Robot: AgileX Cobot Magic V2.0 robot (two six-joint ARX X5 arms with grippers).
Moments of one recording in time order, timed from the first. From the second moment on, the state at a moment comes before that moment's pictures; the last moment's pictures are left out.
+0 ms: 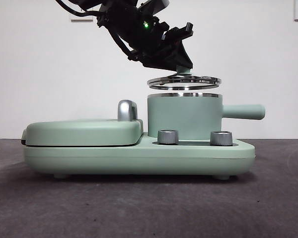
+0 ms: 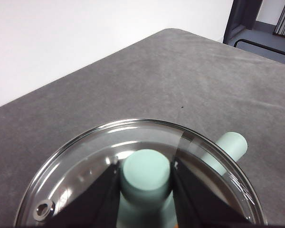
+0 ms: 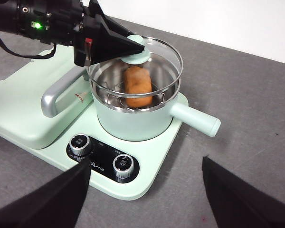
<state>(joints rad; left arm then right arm) -0.62 1.90 1.52 0.08 0.23 0.08 0.43 0.67 0.95 -0.69 -0.02 0.01</state>
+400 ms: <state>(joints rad) -0.62 1.94 1.53 0.08 0.23 0.10 0.43 0.67 0.95 -0.69 -0.02 0.01</state>
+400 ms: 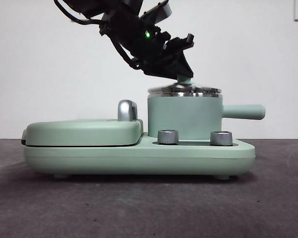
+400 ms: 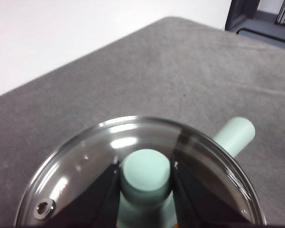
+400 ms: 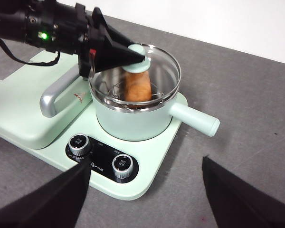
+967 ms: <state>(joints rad) -0.62 1.94 1.53 0.04 0.23 0.11 0.43 0.67 0.95 -0.69 0.00 0.01</state>
